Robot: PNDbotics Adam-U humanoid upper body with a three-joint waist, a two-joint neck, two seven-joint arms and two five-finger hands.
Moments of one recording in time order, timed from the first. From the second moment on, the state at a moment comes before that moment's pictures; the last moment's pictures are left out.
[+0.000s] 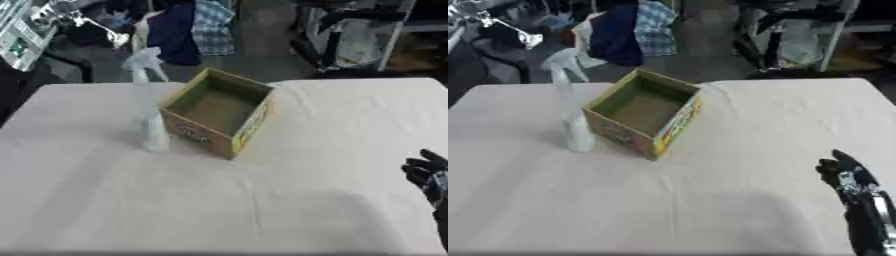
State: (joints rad) left arm -0.83 0.79 -0.21 -1.12 -0.57 -0.28 -0.50; right arm -0.03 -0.26 0.14 -1.67 -0.17 -0.11 -0.06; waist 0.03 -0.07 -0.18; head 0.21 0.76
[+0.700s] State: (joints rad) left arm -0.80 0.75 -0.22 -1.07 -0.59 -0.26 -0.64; right arm -0.03 -0.26 0.14 -1.67 -0.18 -0.11 -0.06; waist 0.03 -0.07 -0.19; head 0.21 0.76
